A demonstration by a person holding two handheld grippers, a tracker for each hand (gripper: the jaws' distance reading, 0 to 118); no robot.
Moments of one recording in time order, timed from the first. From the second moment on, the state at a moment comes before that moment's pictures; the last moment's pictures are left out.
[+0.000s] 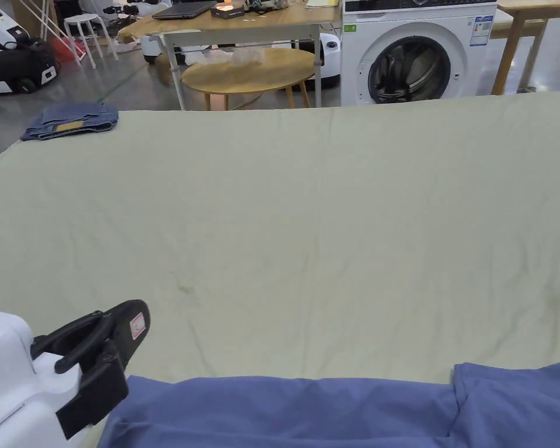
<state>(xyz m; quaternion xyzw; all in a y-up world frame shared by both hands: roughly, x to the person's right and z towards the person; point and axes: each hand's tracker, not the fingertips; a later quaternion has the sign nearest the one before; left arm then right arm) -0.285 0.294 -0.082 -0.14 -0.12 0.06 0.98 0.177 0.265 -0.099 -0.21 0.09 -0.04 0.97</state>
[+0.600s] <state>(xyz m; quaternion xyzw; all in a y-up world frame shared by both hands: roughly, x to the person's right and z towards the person) -0.438 0.124 -0.140 -0.36 -0.13 0.38 0.84 0.199 0.235 -0.087 -0.27 0.10 -0.06 0.96</state>
